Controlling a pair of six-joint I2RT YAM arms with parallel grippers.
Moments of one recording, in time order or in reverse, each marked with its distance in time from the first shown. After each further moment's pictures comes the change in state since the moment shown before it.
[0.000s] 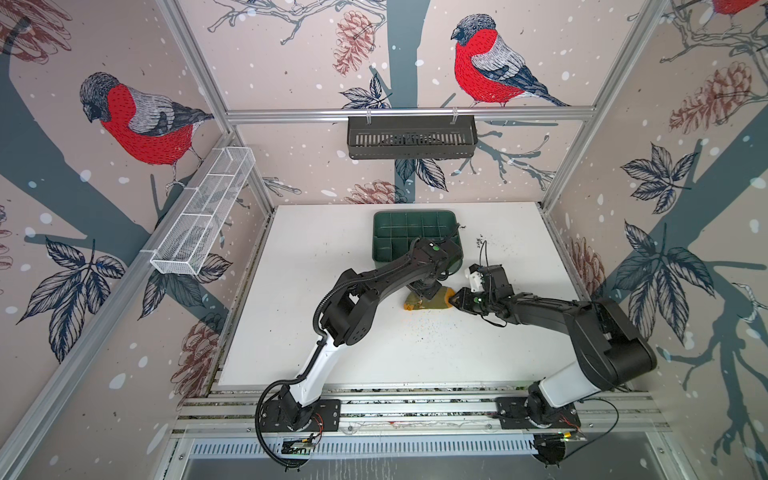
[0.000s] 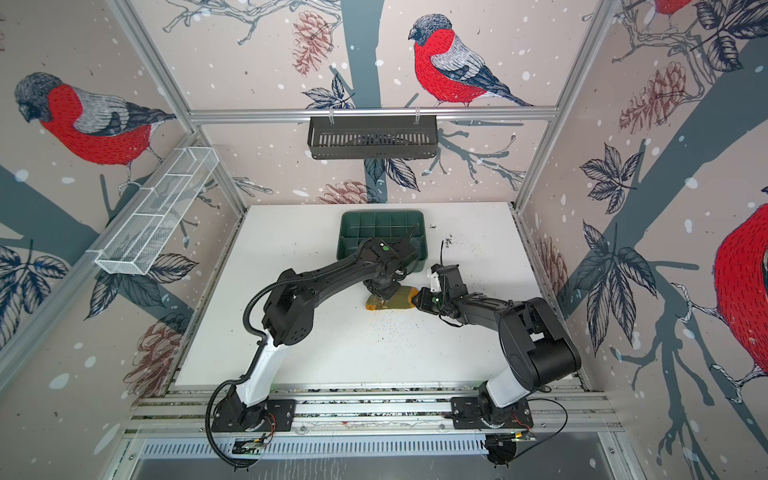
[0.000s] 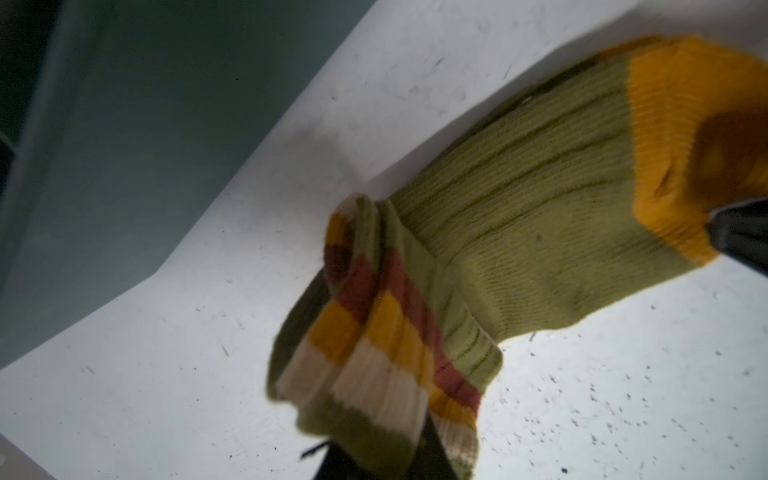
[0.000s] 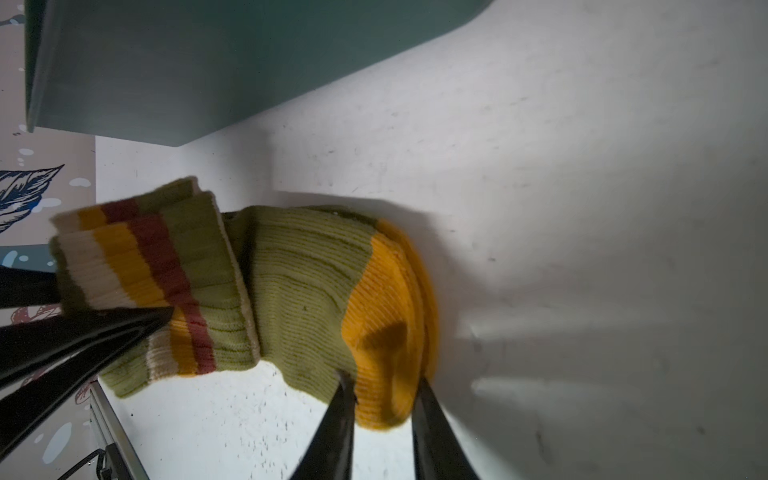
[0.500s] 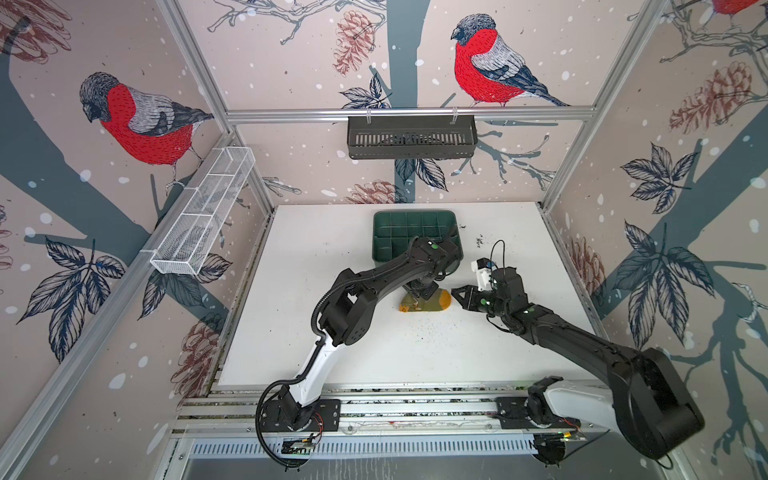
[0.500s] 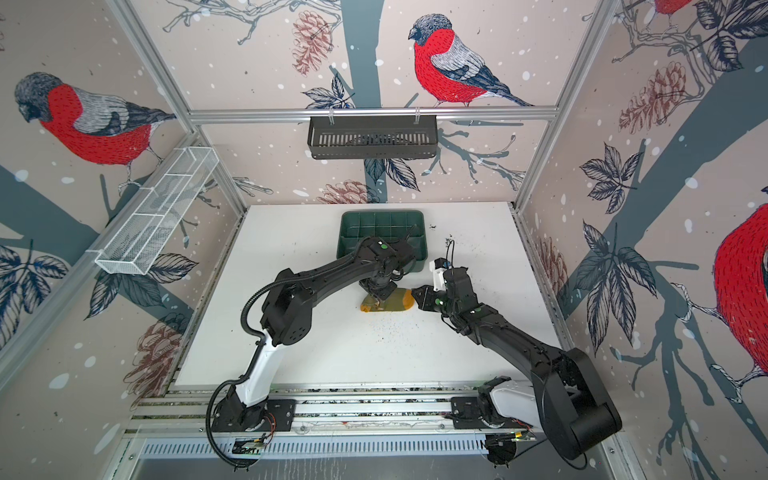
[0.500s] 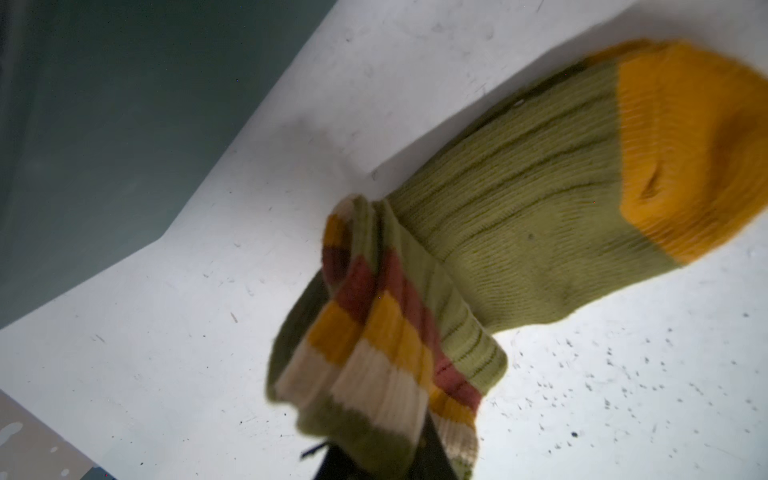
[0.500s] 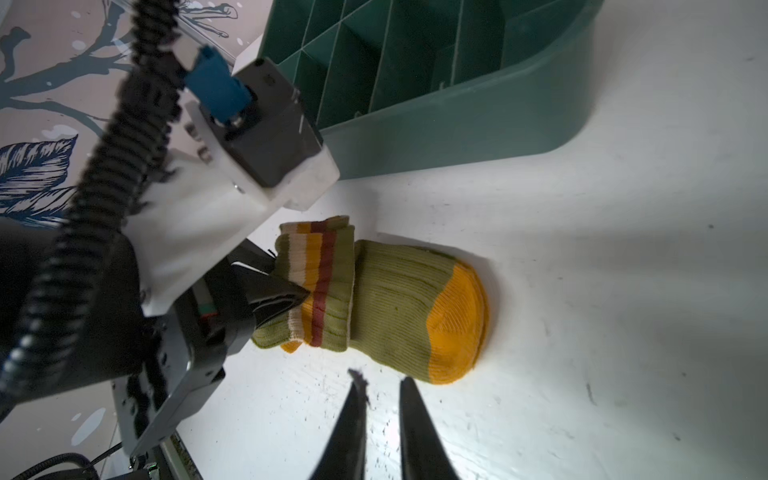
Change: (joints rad) left arm 0.025 -0.055 -0.054 -0.033 0.033 -0.008; right arm 0.070 -0.349 -0.084 0.005 0.049 0.023
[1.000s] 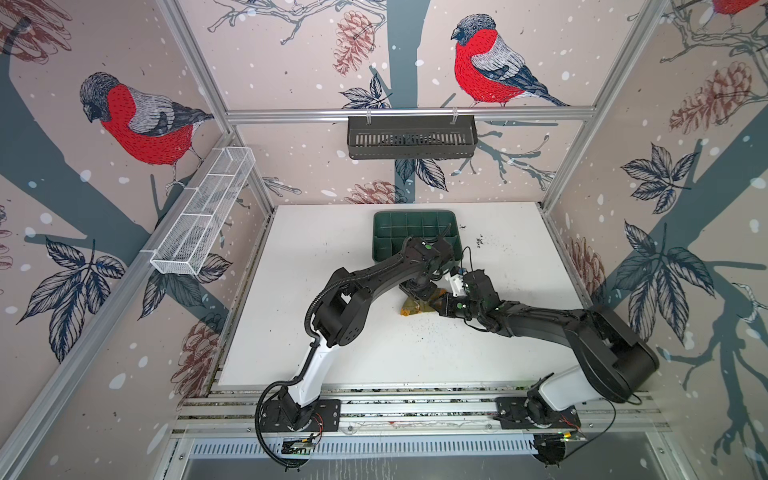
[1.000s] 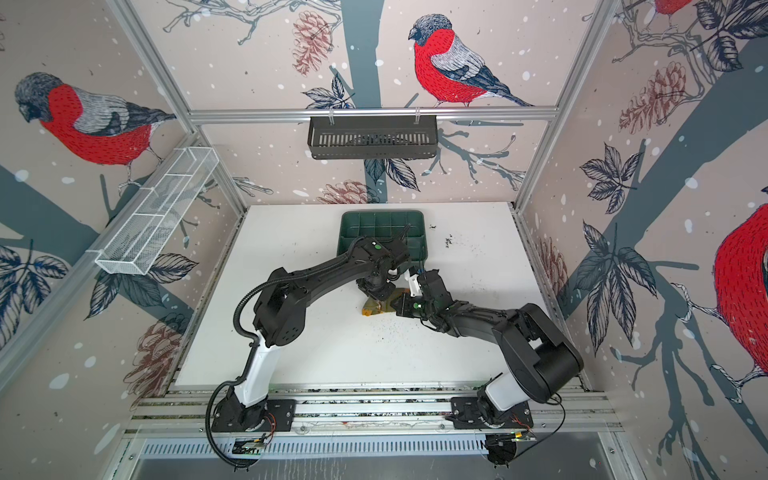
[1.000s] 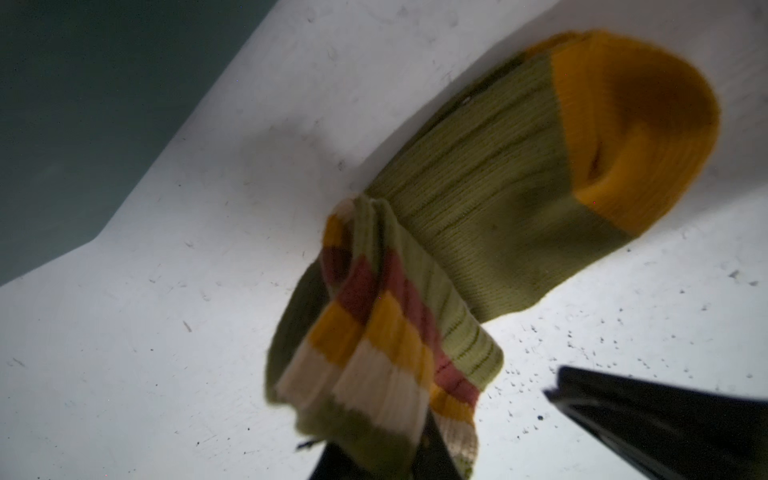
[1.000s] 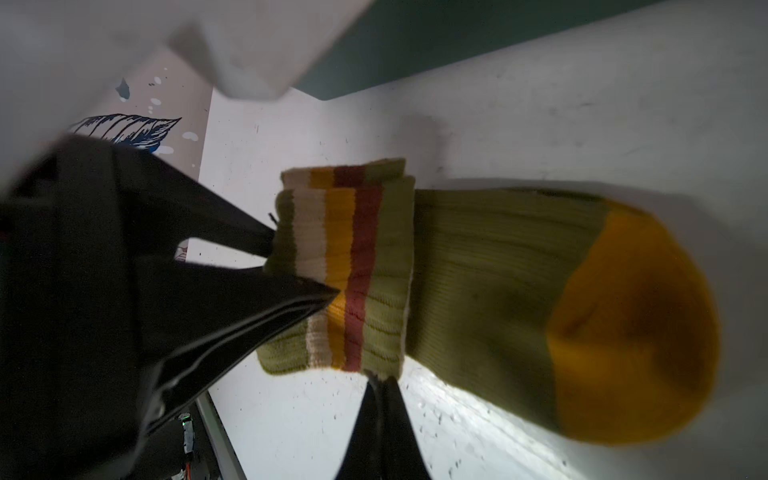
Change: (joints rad) left arm 0.011 -0.035 -0.079 0.064 0.098 0.003; right arm 0.150 0.323 0.054 0.206 -0.056 0.121
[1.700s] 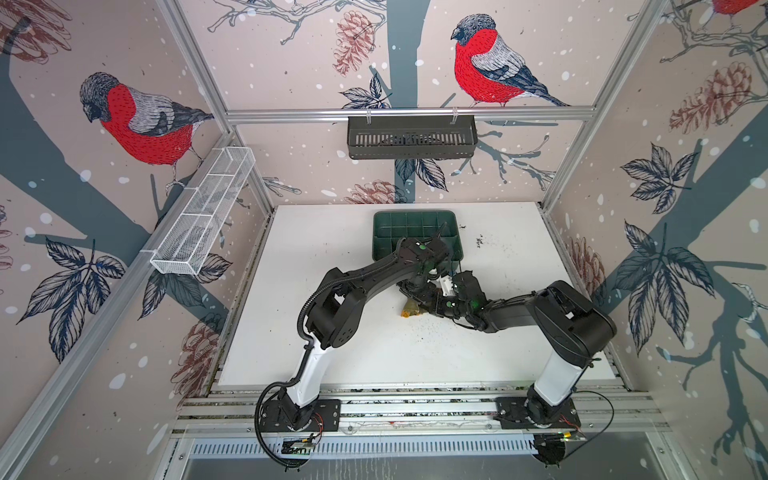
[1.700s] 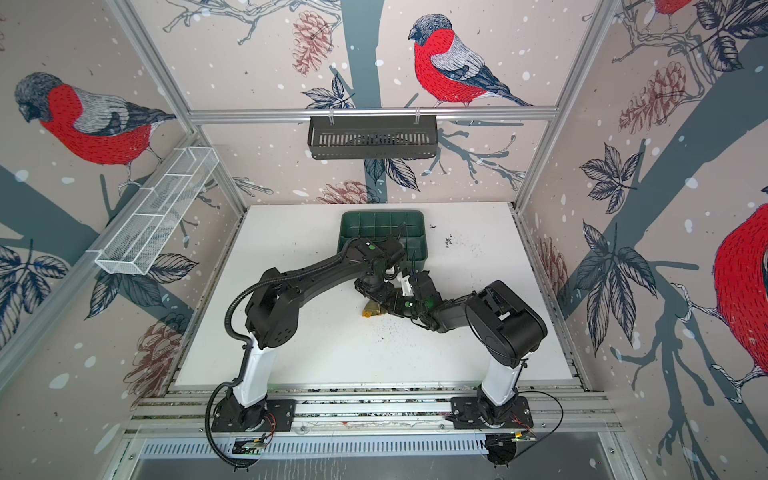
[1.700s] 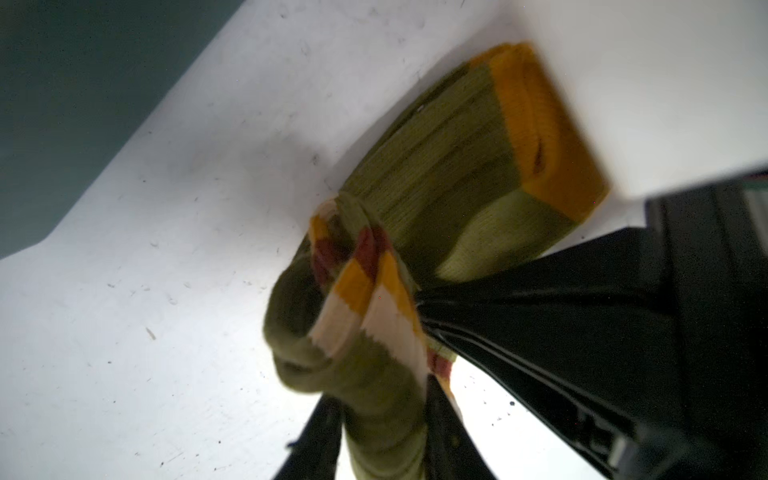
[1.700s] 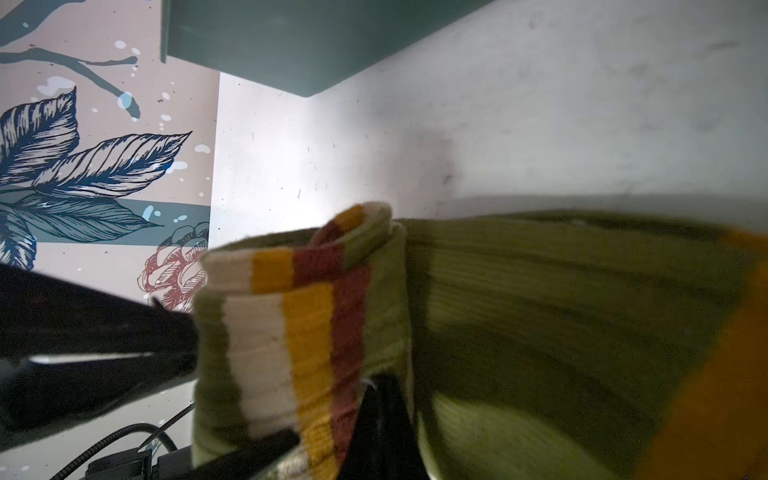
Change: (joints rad) left arm 0.024 -0.076 -0.095 0.077 0.107 0.000; right arm 0.022 0.230 0.038 0.232 -0.064 0.118
